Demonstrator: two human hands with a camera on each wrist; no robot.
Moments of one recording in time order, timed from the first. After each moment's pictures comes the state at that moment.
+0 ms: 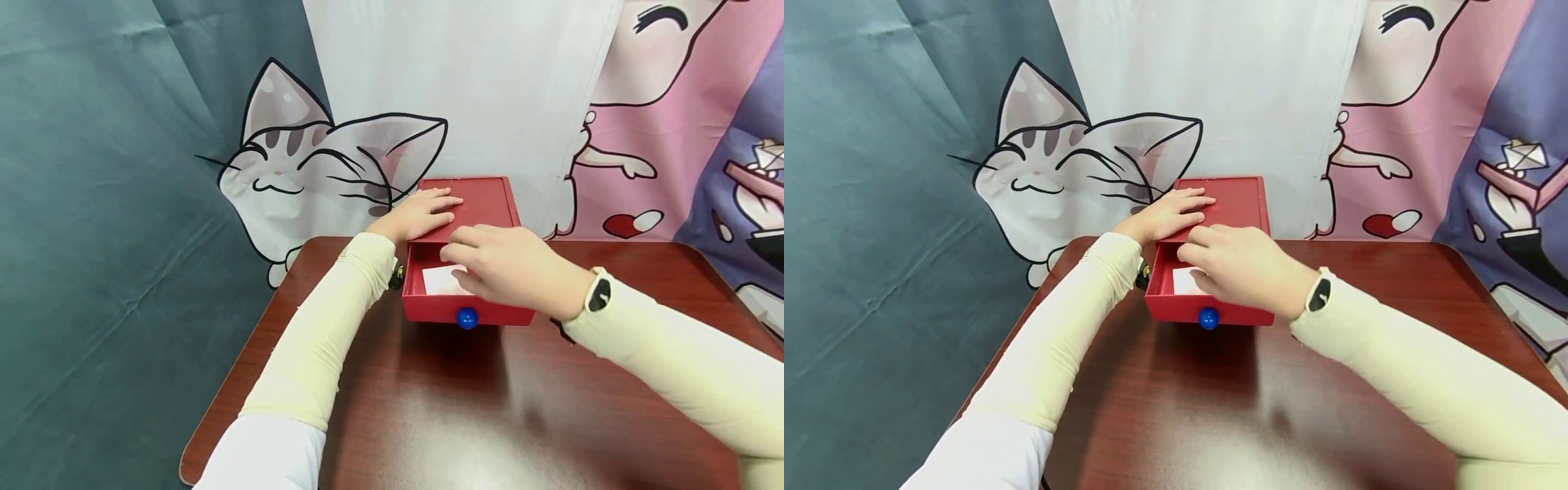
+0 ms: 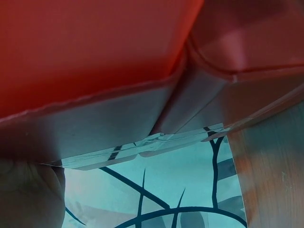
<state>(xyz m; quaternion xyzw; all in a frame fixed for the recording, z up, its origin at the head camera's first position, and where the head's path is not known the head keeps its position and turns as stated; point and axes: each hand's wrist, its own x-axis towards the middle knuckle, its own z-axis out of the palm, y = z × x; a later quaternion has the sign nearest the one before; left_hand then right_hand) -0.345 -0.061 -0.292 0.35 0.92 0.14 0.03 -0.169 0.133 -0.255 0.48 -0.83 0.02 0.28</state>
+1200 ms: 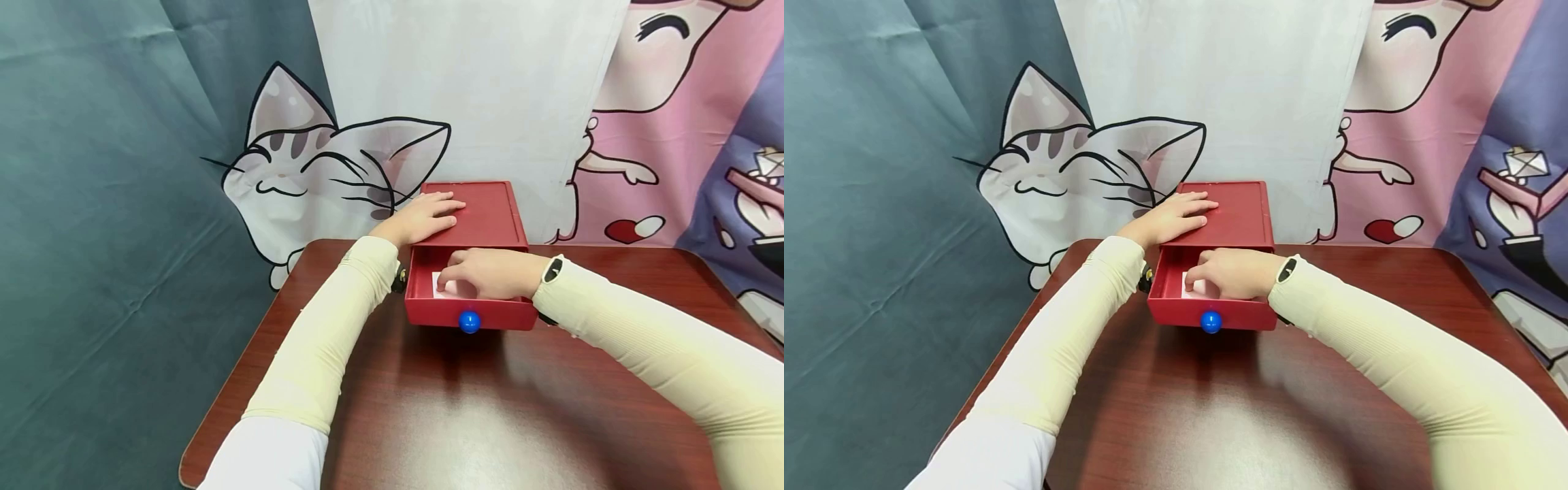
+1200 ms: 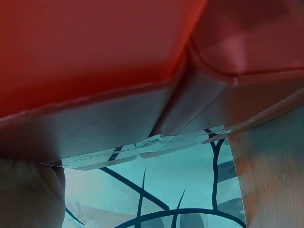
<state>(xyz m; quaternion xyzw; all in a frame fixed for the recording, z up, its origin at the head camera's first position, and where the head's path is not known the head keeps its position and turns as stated) -0.345 -0.061 -0.293 0.36 0.92 0.13 0.03 -0.229 0.130 -0.296 0.46 -0.88 0.03 -0.06</state>
